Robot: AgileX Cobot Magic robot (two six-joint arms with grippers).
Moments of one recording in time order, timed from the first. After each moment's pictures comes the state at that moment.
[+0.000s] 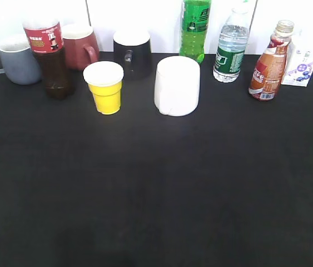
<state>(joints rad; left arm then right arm) -0.24 0.26 -0.57 0.02 1.21 -0.12 0.15 0.26 -0.54 0.07 1.14 0.00</state>
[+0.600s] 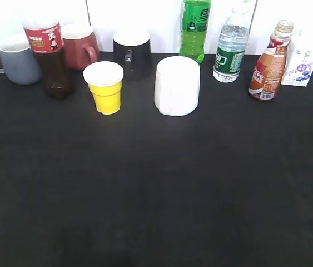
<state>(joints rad) -0.24 0.26 -0.53 0.02 1.07 -0.11 0.15 0.26 -0.50 0.07 1.05 0.00</state>
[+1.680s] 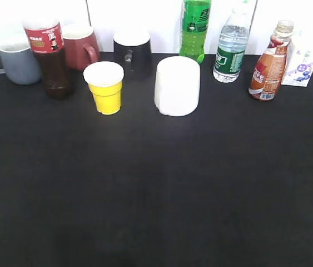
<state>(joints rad) 0.00 -0.01 -0.52 0.01 1.07 -0.11 0.03 -0.01 -0.50 0.07 1.04 0.00</state>
